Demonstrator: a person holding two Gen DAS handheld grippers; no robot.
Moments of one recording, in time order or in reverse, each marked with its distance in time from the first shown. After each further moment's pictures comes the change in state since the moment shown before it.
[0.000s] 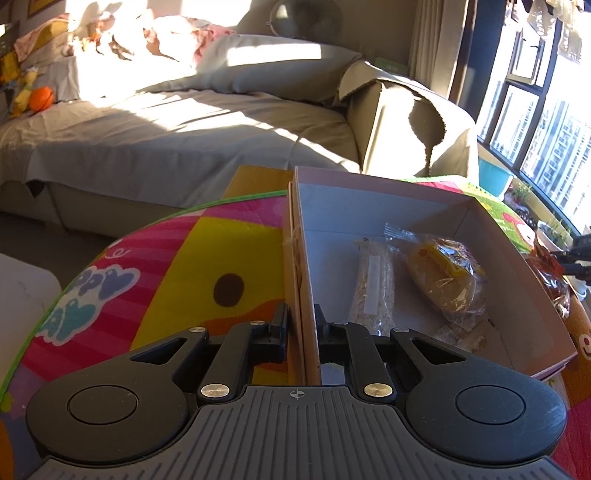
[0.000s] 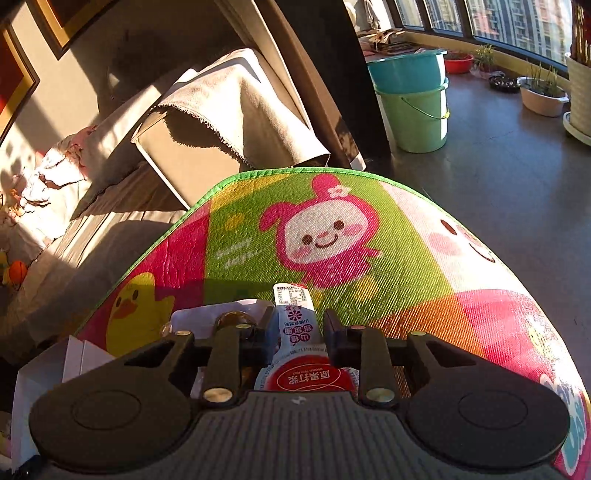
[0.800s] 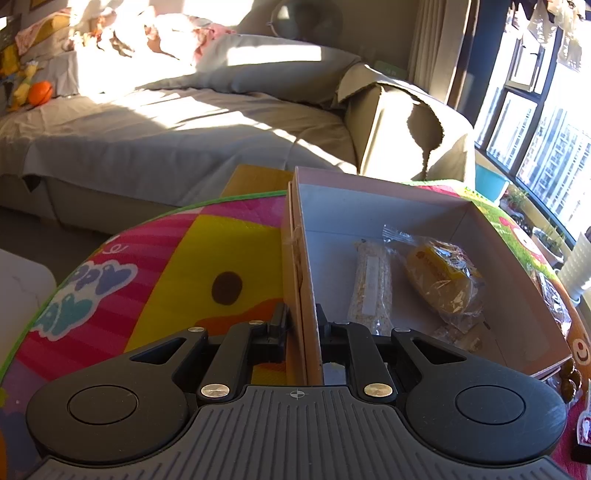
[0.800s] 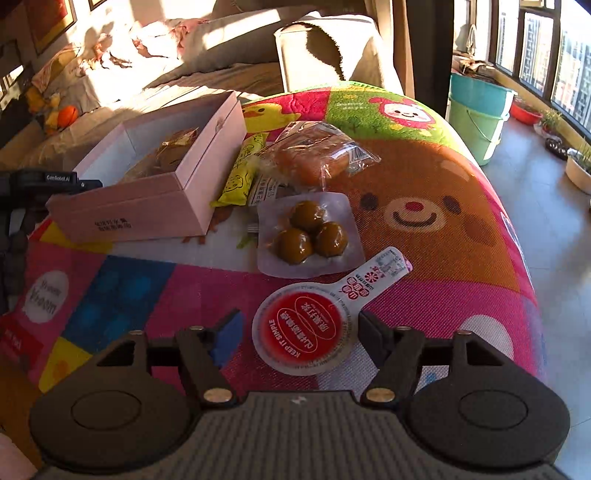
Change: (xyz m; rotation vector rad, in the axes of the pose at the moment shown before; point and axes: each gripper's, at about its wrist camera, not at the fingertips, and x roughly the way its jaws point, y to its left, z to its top) left arm 0.000 0.002 -0.001 -0.021 -0.005 -0.018; right arm -0.149 0.055 -0.194 -0.417 0.091 -0.007
